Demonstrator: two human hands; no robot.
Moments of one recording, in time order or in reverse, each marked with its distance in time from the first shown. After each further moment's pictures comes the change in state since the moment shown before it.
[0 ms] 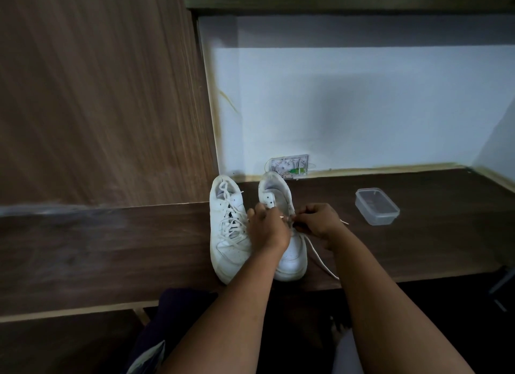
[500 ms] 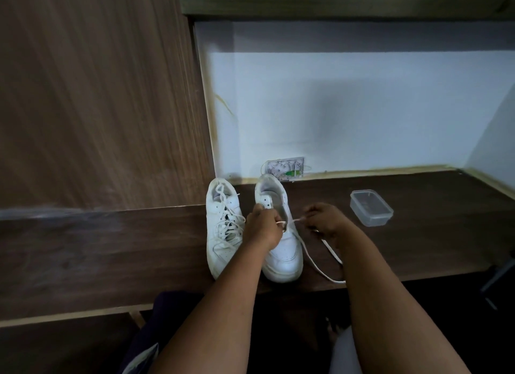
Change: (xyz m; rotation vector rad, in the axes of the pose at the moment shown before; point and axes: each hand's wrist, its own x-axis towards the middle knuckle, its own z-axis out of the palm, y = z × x) left_hand 0.010 -0.005 -0.016 -0.060 -0.209 0.076; right_hand 0.003 -0.005 -0.028 -0.098 0.012 0.080
